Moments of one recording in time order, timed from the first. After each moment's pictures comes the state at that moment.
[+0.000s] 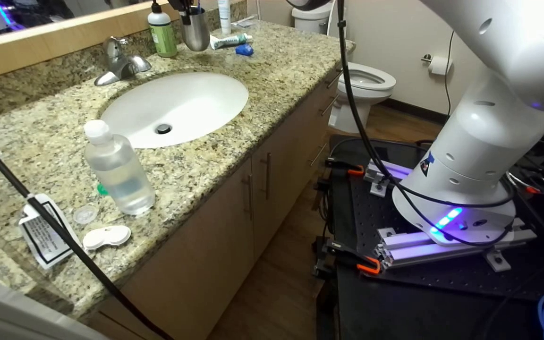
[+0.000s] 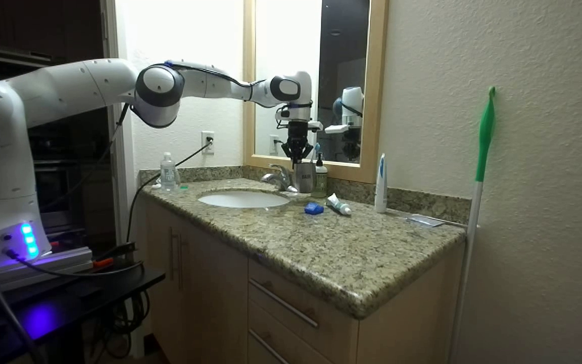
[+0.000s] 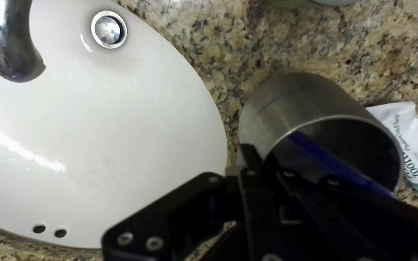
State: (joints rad) arm -0.48 1.18 -0.39 -0.41 0.30 1.53 2.60
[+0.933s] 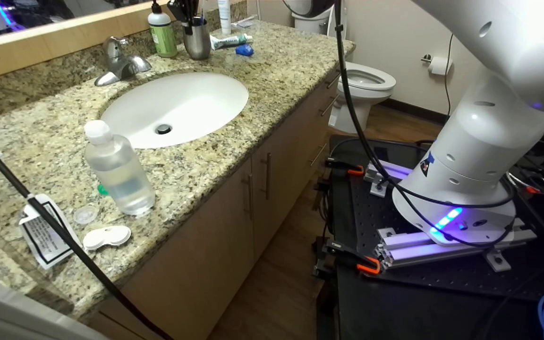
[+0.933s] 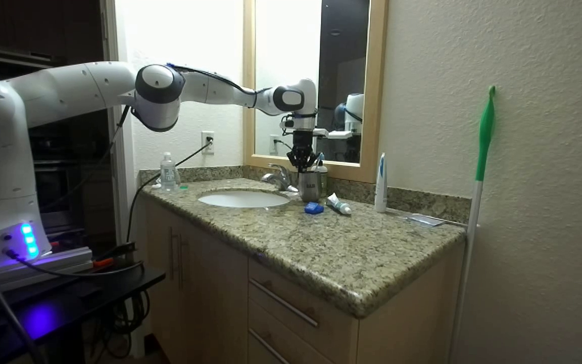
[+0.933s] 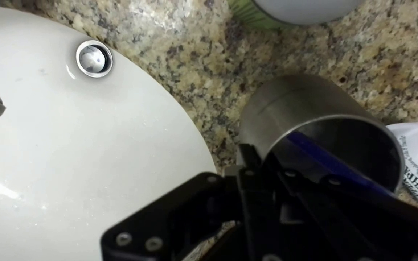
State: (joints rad) arm -0.46 1.20 -0.53 -0.49 0.48 1.64 2.60
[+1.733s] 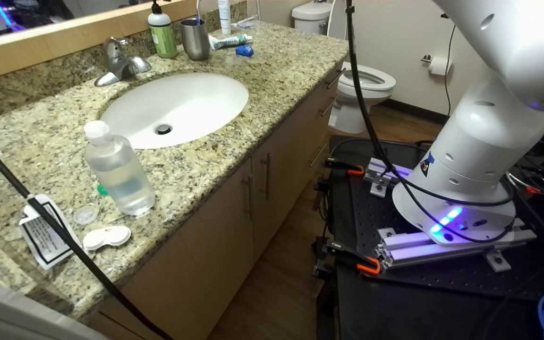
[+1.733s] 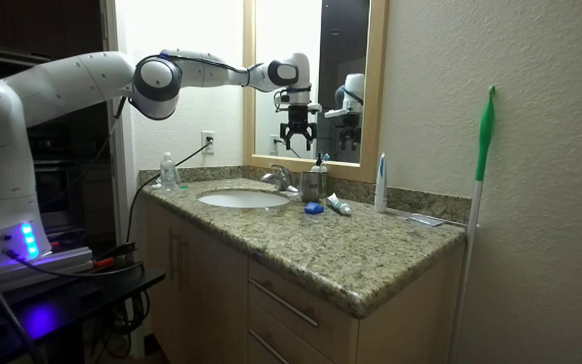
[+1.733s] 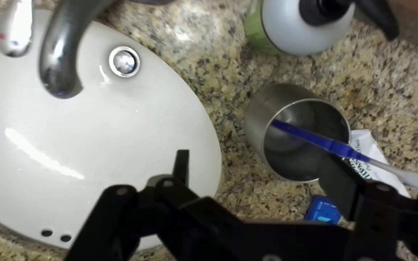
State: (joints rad) arm -0.50 1.11 -0.33 -0.39 0.31 1.56 2.56
